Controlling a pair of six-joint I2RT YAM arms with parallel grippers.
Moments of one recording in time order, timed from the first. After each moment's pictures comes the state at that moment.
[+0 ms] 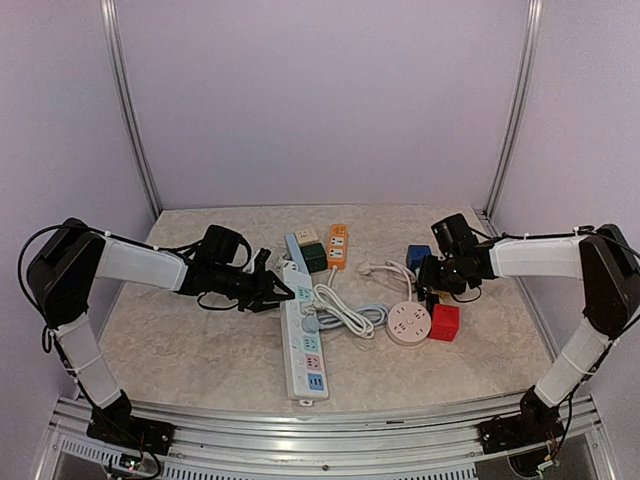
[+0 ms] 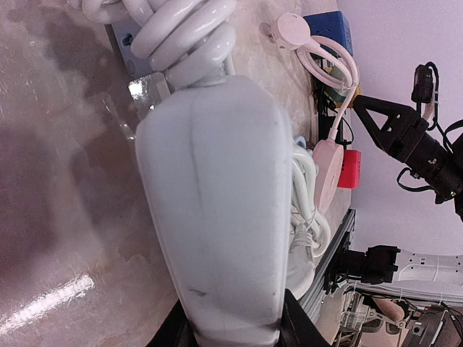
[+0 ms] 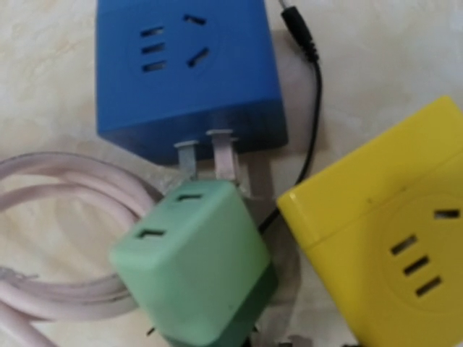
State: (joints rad) left arm -0.55 1.77 0.94 0.10 0.63 -0.80; right arm 0.45 1.63 0.95 -0.25 0.20 0.59
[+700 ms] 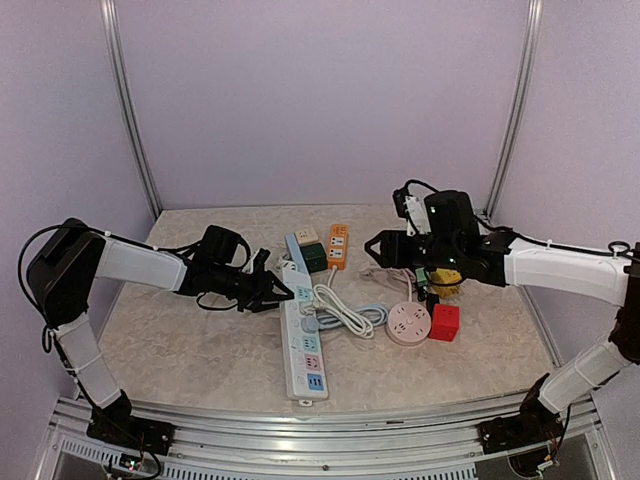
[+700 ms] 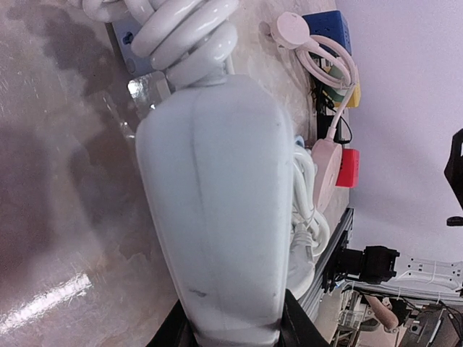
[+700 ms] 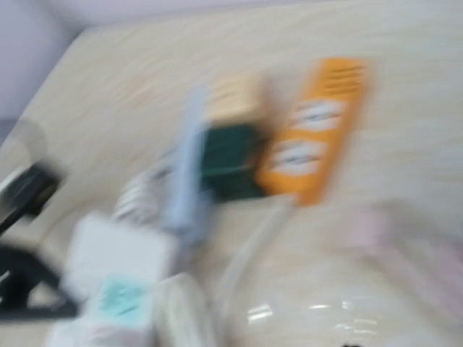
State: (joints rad) left arm -0.54 1.77 0.93 0.11 0.64 -0.81; right arm 0.69 1.41 0.99 -0.04 -0.02 0.44
